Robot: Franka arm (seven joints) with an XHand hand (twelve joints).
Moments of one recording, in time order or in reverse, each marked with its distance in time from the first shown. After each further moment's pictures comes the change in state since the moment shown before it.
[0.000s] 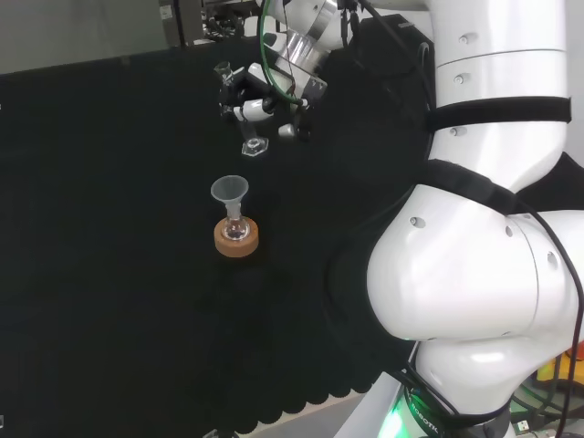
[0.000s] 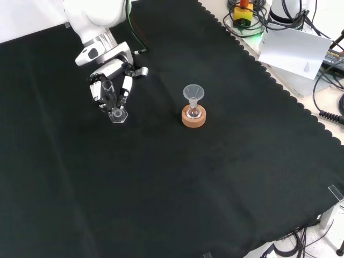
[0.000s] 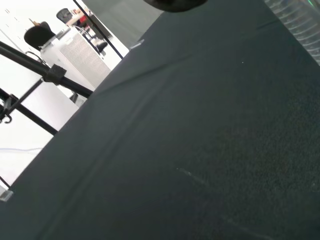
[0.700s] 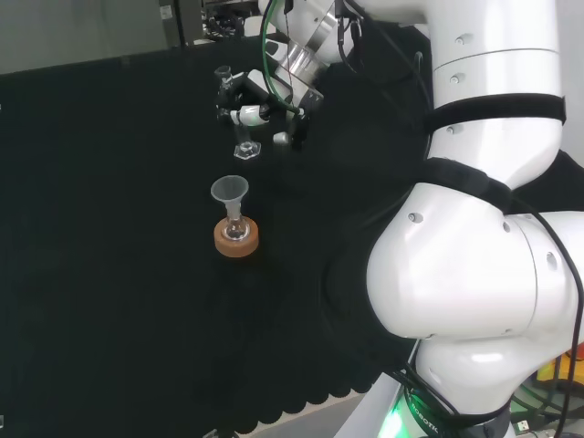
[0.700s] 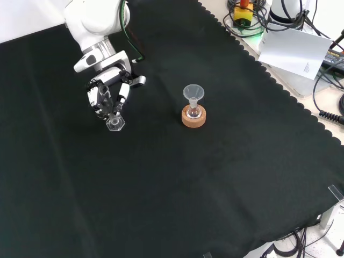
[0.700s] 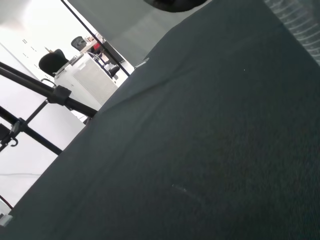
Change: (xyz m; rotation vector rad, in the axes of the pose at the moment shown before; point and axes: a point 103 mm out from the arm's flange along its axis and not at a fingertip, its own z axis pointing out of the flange) arm -0.016 0.013 0.017 -0.064 0.056 -0.014
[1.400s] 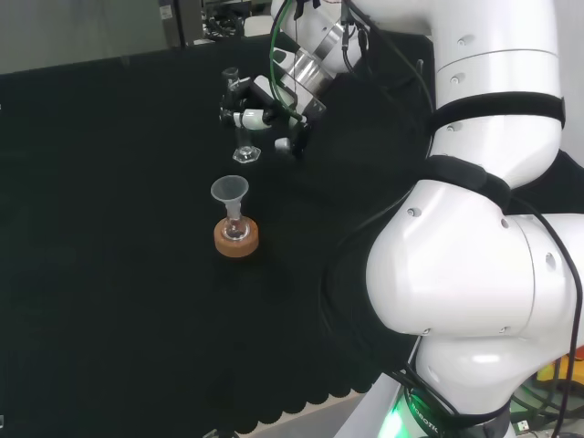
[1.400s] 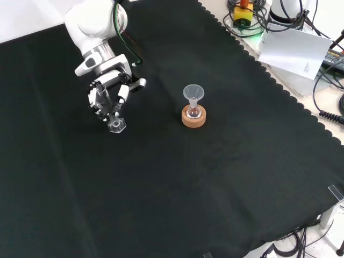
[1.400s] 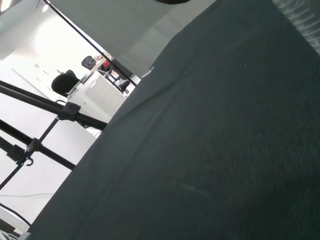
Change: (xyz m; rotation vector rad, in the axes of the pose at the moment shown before) arm -0.010 -0.006 0.009 -0.027 0.096 0.019
